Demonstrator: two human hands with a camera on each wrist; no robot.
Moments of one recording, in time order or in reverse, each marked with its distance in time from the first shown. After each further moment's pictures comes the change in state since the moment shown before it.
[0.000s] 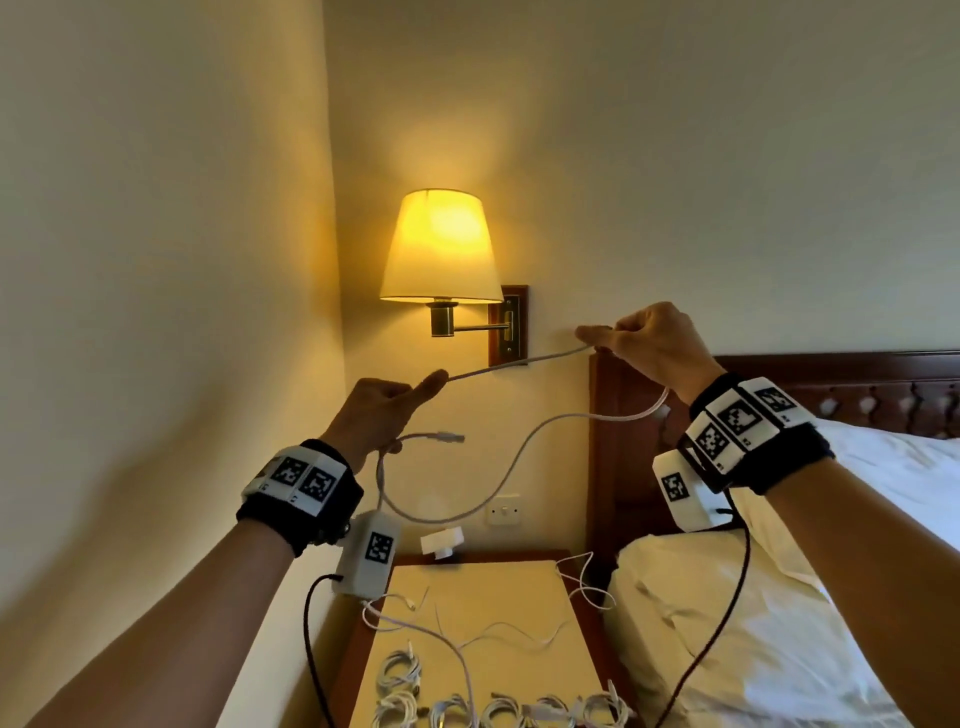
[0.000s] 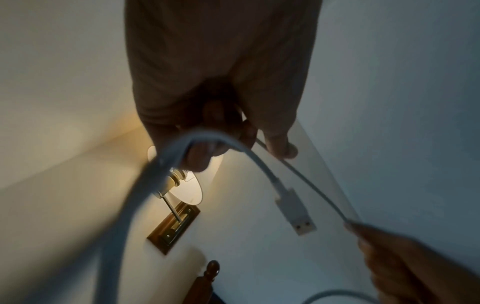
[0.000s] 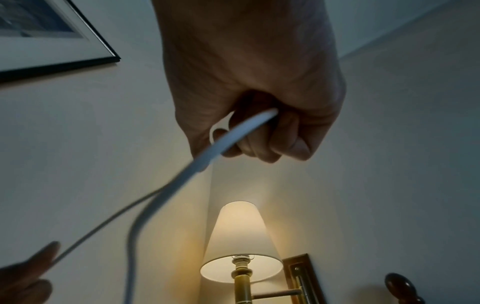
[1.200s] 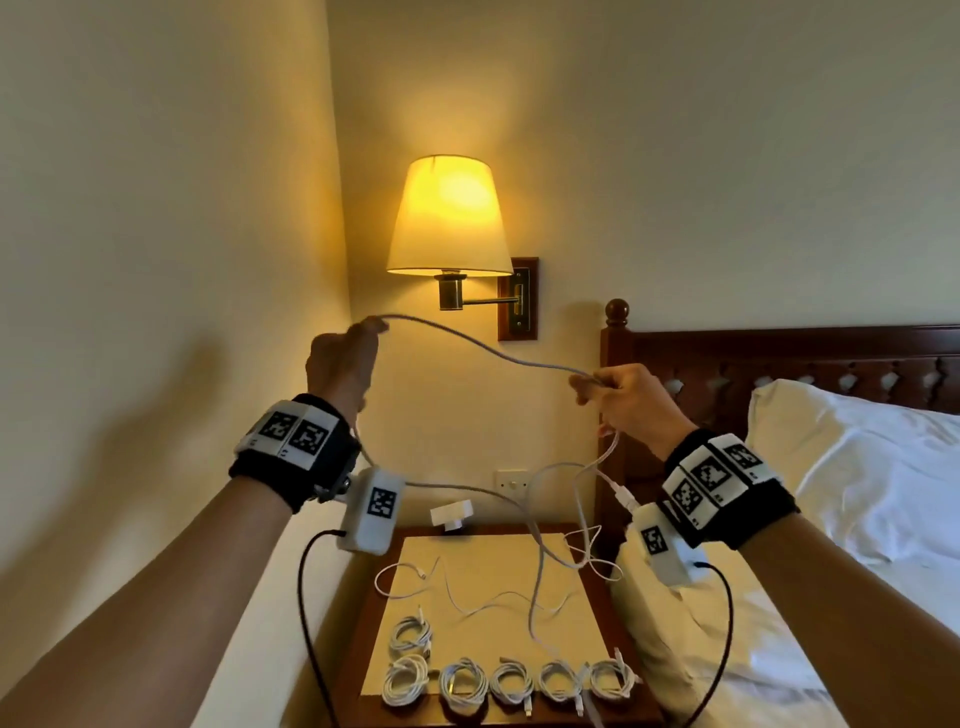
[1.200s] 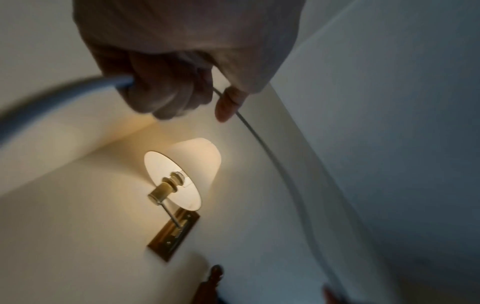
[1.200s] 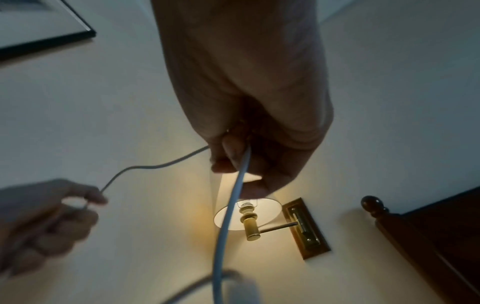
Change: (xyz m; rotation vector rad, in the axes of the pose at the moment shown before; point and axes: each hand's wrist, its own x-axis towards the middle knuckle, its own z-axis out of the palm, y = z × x) left_hand -0.007 0.023 -0.017 -0.203 0.361 -0.282; right_hand -0.040 0.036 0.068 0.192 -0.225 0.072
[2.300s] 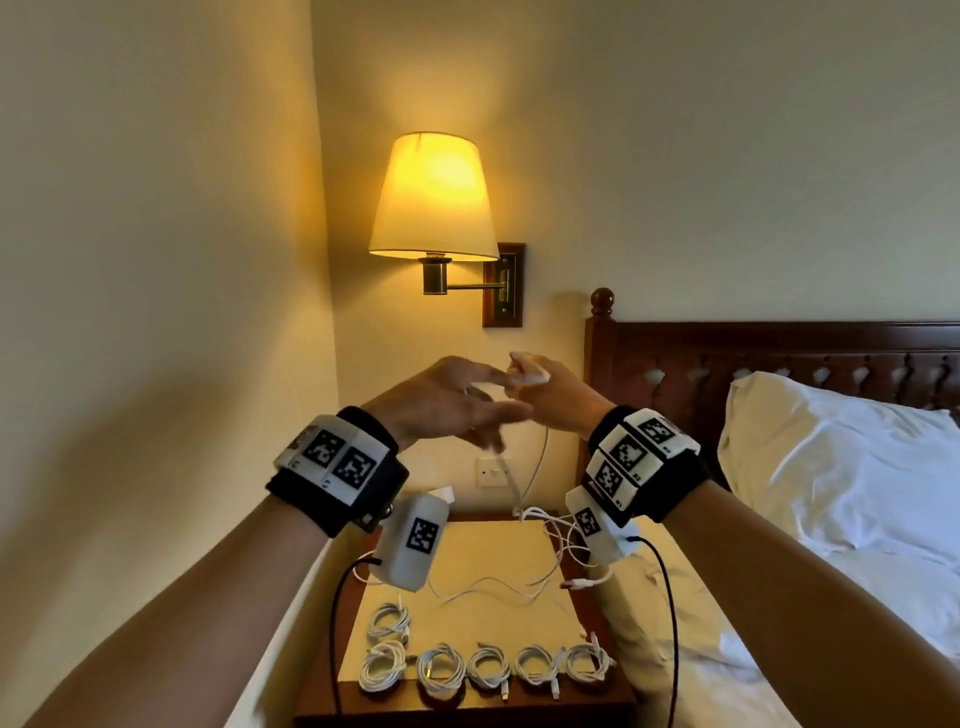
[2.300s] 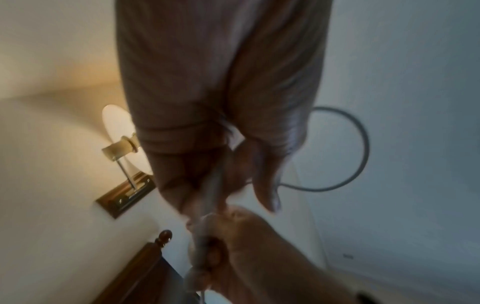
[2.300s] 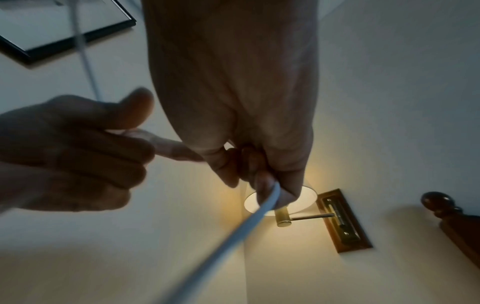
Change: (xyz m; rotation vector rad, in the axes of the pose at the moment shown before) left_hand -0.056 -0.010 0.055 0.379 -0.810 0.308; right_hand 0.020 -0.018 0.045 -0.246 -0.265 -0.175
